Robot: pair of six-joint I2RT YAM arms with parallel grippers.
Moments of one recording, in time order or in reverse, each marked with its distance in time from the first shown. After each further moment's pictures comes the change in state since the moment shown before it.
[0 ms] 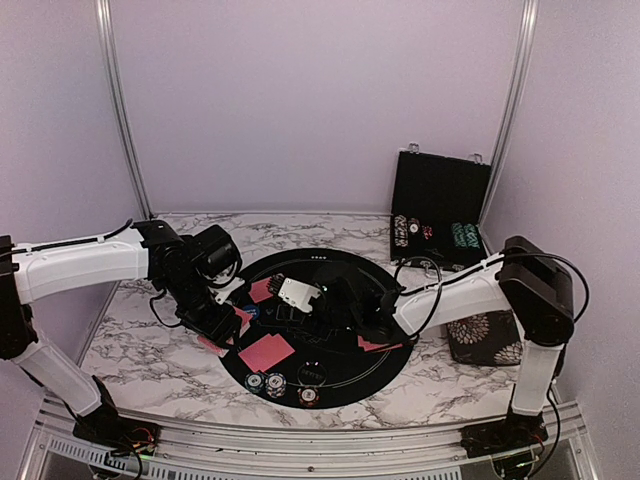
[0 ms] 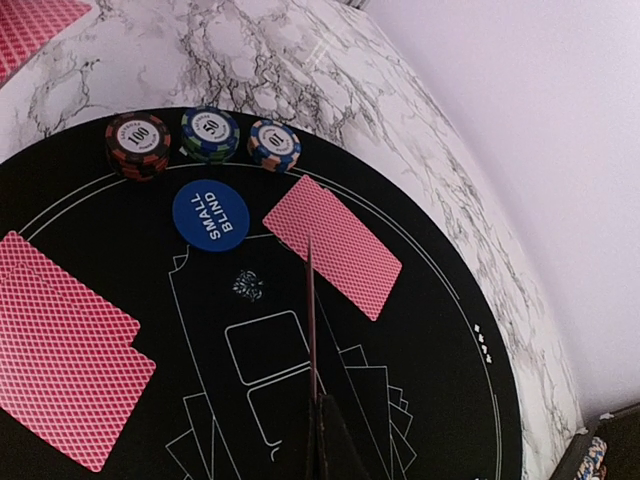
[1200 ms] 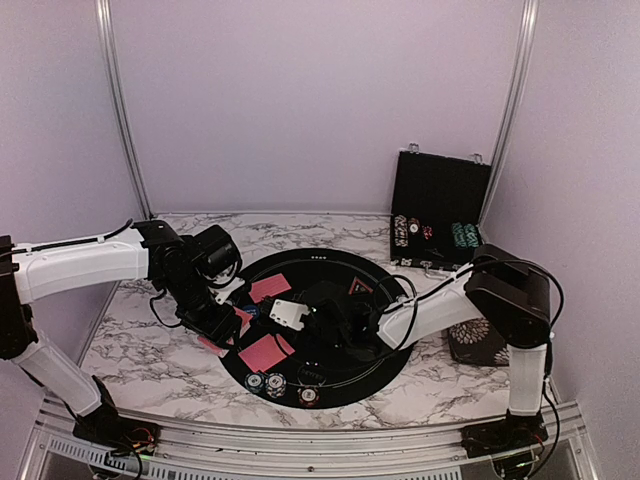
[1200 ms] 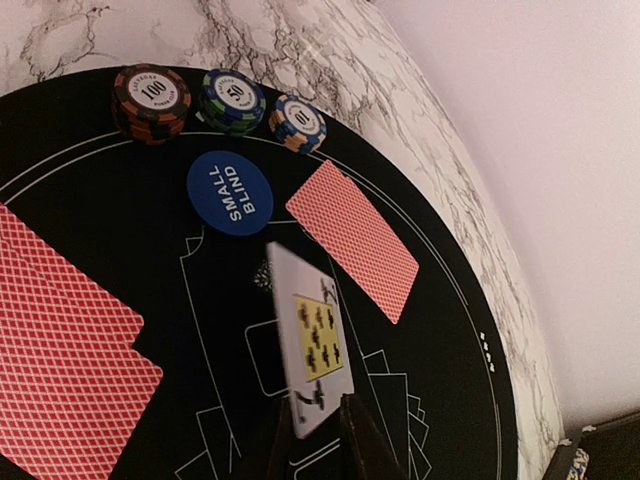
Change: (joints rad) left arm 0.000 0.000 0.000 0.000 0.002 0.000; right arm 0.048 0.124 -0.005 0.134 0.087 -0.102
